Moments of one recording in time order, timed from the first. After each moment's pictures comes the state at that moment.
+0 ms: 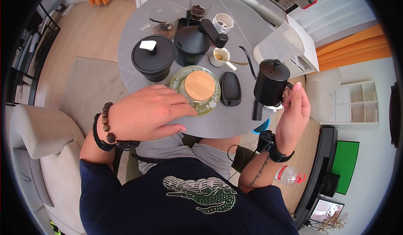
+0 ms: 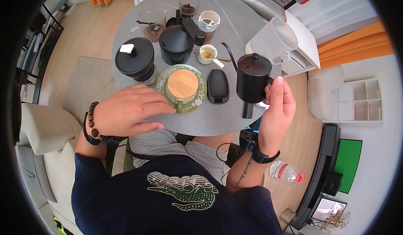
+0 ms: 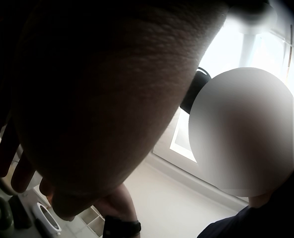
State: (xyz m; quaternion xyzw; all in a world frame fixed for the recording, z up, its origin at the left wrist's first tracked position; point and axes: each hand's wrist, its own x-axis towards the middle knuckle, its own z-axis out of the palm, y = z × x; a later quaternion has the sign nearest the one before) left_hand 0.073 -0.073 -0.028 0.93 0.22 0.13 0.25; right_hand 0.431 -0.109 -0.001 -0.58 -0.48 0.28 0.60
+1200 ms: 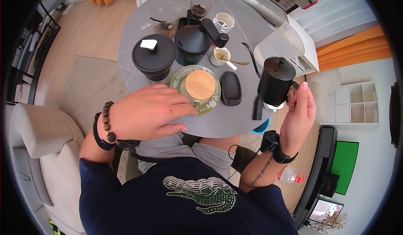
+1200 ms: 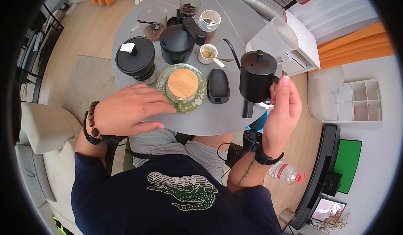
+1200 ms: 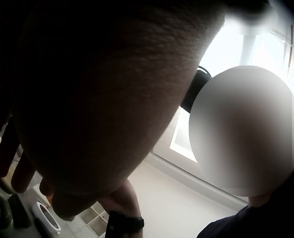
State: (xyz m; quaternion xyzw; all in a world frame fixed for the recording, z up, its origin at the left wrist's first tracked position) left_hand 0.074 -0.073 -0.028 0.94 0.22 0.12 0.25; right_hand 0.435 -0.110 0.009 -0.56 -0.49 0.28 0.61
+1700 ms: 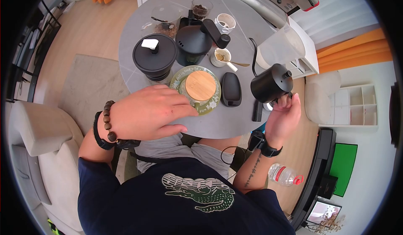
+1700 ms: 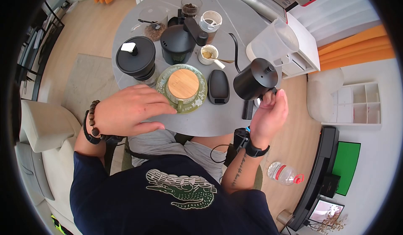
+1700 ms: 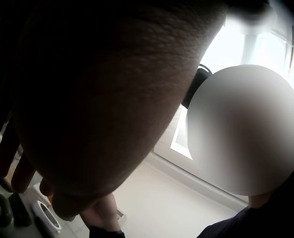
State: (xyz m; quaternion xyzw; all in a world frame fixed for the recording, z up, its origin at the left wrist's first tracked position) left_hand 0.074 -0.073 -0.028 0.93 0.22 0.12 0.26; right_hand 0.453 -0.102 -0.056 -0.44 -0.38 0.34 0.74
